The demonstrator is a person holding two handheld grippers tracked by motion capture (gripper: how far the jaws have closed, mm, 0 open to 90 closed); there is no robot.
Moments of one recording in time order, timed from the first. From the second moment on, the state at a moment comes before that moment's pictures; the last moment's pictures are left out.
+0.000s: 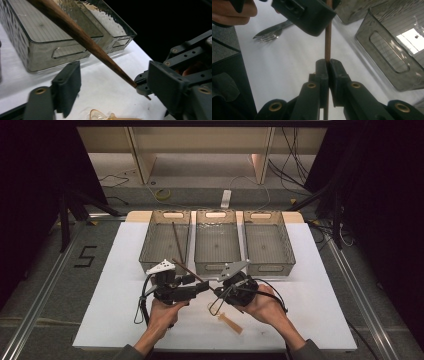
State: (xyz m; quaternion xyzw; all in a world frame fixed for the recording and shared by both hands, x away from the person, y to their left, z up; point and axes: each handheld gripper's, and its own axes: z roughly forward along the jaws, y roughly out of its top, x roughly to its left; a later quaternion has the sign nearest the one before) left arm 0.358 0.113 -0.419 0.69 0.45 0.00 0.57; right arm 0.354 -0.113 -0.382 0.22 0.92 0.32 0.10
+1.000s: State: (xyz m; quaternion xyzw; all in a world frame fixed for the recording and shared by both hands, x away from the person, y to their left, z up) left arm 0.358 0.117 -0.414 0.67 0.43 -0.07 0.60; right arm 0.350 -0.107 -0.379 0.20 0.91 0.34 0.10
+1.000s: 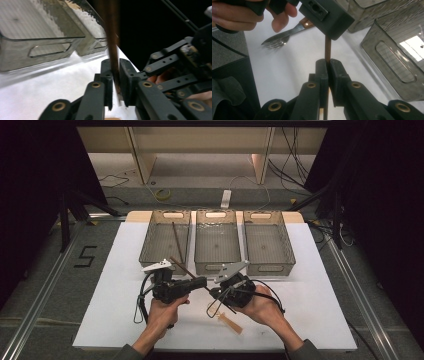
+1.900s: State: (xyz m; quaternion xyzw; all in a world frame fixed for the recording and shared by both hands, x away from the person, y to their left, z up) left arm 0.370 0.162 -0.383 0.69 0.45 -0.03 0.57; right arm 0.355 -0.139 -0.391 0.26 0.91 0.32 0.06
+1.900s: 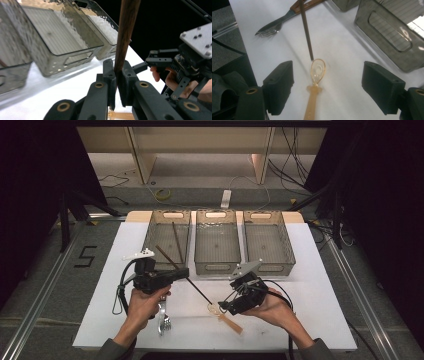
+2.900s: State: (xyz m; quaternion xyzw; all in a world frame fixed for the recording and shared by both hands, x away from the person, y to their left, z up) left arm 0.455 0.211 -0.312 0.70 0.50 0.03 0.51; right arm 0.343 -0.157 -0.406 0.28 0.91 0.31 0.05
